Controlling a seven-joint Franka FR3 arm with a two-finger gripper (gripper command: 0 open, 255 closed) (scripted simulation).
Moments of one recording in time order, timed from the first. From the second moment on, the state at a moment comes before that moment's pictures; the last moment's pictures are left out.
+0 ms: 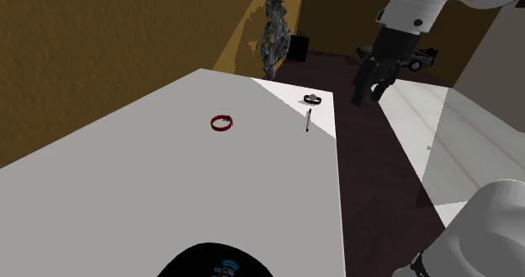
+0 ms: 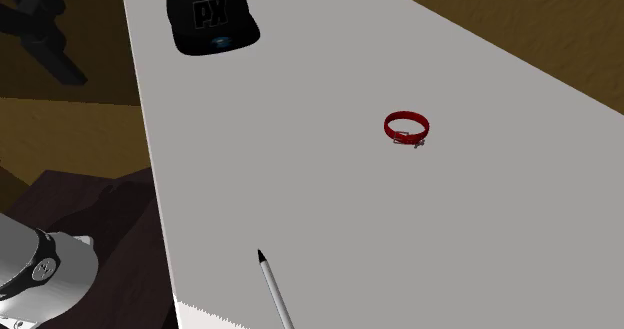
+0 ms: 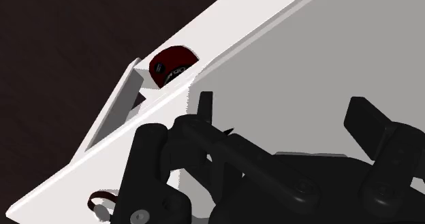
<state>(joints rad) -0.02 -0.79 0.05 -2.29 0.11 1.58 0.06</state>
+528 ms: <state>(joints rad) -0.03 -0.61 0.18 -2.23 0.11 1.71 0.20</state>
